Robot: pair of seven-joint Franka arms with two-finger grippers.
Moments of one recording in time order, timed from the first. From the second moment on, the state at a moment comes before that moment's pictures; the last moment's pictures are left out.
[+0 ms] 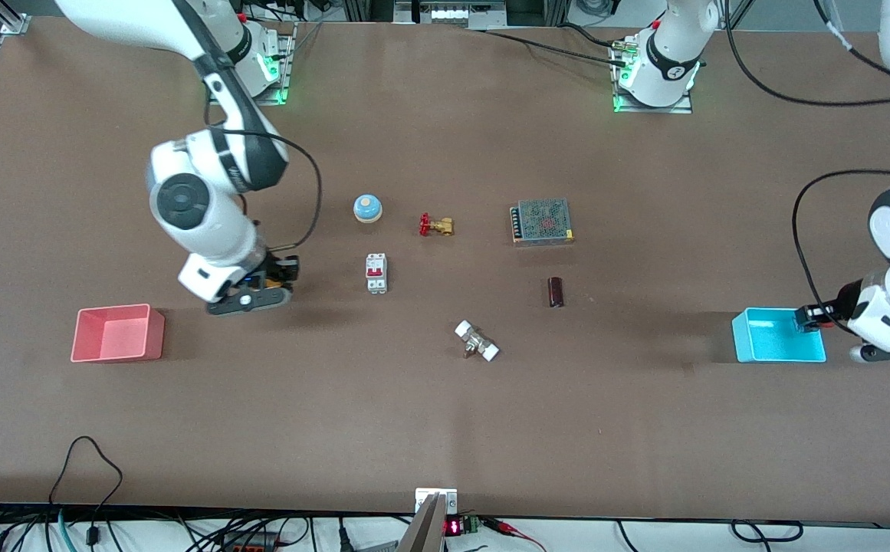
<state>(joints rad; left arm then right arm) 0.24 0.57 0.00 -1.62 0.05 2.17 0.08 0.17 0.35 0.12 -1.81 -0.10 2.16 0.09</state>
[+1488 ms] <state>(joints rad) 0.26 0.69 -0.01 -1.59 0.01 2.21 0.18 -0.18 0.57 0.01 -1.59 0.00 2.19 -0.48</state>
